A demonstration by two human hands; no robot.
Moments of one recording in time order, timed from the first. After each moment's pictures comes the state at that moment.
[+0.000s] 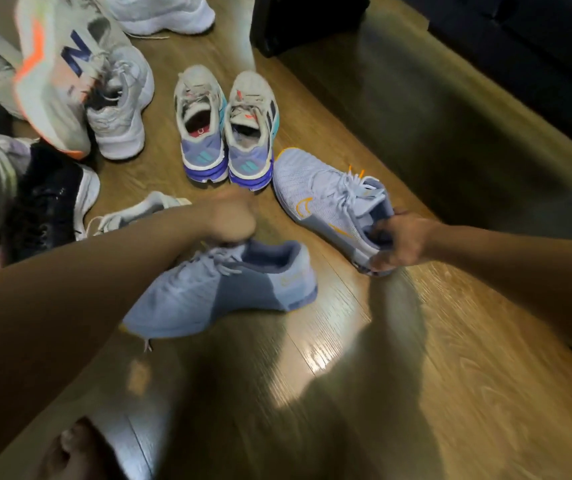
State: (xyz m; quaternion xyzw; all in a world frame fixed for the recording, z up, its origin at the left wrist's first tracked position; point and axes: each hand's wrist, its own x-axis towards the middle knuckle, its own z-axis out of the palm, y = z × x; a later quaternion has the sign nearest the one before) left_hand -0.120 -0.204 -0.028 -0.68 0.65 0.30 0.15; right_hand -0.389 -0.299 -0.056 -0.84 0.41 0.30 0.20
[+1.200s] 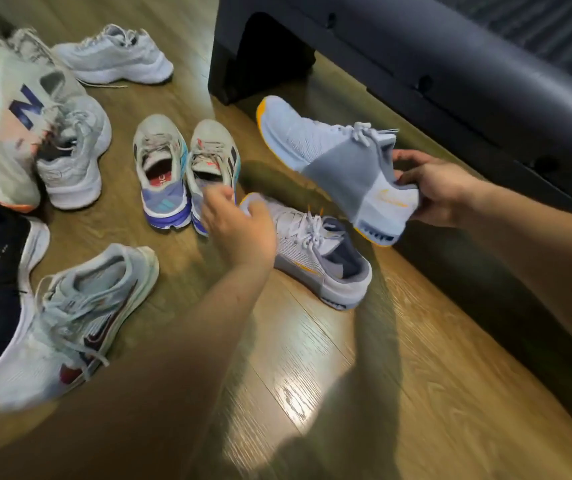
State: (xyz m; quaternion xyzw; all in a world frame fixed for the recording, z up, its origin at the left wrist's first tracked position) left_hand -0.202 -0.246 -0.054 -0.81 0.24 0.12 -0.51; right_hand -0.412 -0.380 0.016 -0.46 0.60 -0.24 0.61
